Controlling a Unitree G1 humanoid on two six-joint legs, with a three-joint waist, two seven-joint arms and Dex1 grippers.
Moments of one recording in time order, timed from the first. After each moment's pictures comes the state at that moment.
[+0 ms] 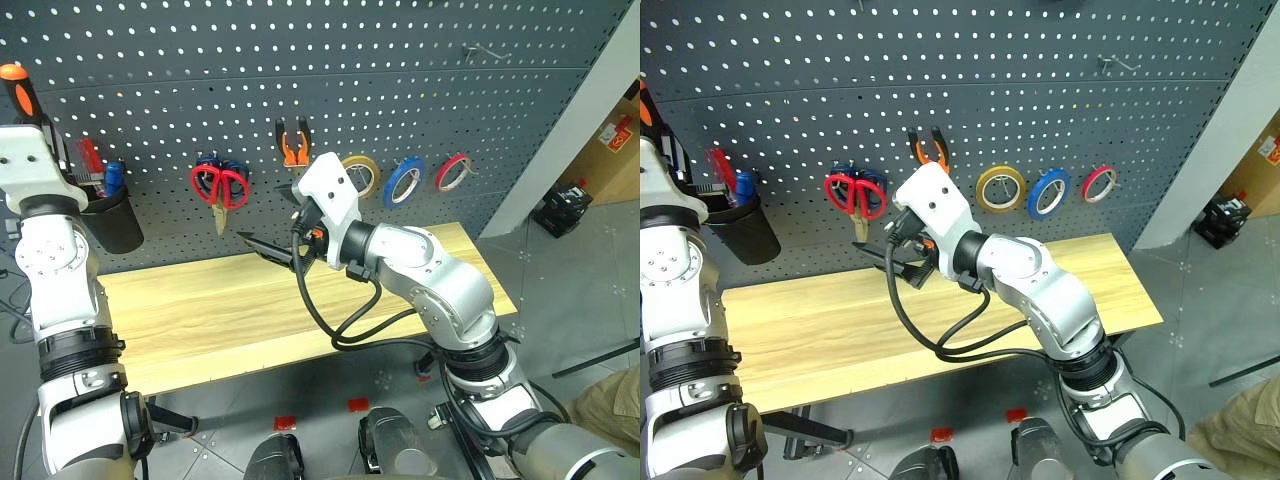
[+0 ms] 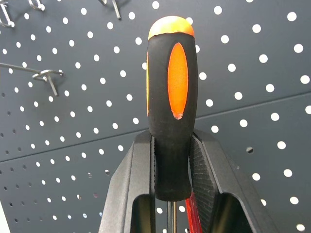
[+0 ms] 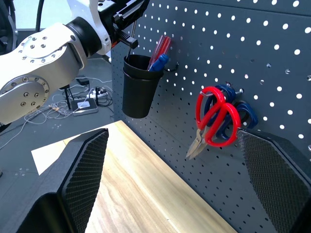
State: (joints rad) left arm -0.57 0.63 0.44 0.35 -0.04 -0.14 0.03; right arm -0.74 -0.03 0.35 -0.36 0.28 0.83 0.43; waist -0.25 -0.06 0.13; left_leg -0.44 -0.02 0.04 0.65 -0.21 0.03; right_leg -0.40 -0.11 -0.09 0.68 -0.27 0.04
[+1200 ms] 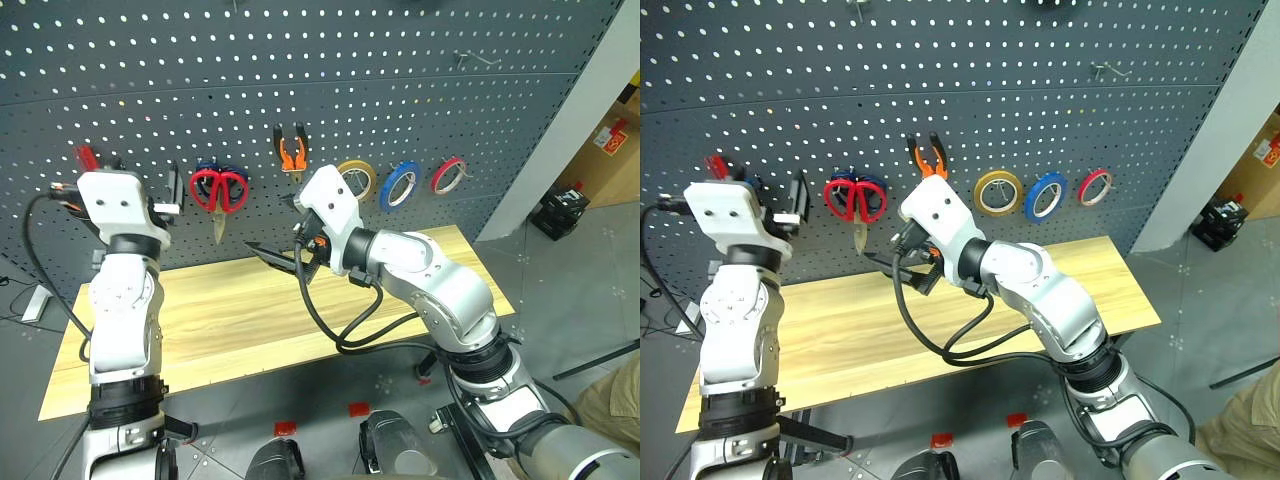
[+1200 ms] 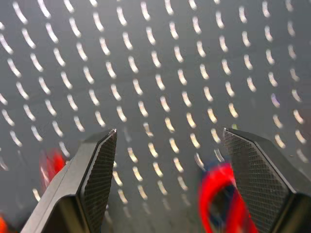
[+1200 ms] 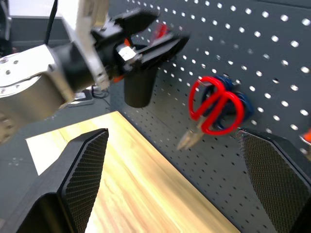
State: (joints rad) left arm -0.26 0.42 0.29 -0.11 -0.16 0.14 -0.06; right arm -0.69 -0.10 0.37 -0.35 0.26 0.80 0.44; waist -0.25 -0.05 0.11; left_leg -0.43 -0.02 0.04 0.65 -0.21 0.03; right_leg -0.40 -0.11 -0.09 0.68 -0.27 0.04
